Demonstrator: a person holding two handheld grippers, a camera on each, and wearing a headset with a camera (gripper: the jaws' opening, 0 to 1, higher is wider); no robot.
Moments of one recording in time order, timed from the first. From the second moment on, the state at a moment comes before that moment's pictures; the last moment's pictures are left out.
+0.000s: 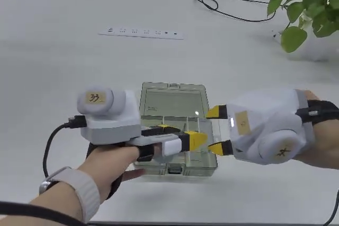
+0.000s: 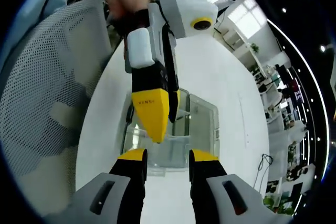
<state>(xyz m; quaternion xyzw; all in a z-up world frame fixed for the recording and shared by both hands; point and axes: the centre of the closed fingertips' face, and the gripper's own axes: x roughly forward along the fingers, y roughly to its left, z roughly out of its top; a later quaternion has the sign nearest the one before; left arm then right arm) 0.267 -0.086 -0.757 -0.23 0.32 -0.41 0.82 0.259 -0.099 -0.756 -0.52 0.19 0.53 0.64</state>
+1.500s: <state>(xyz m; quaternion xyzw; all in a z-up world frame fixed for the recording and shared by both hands) 0.251 -0.090 -0.761 -0.32 0.37 -0.41 0.77 0.248 -0.081 -0.747 -0.47 0.19 0.55 0.66</state>
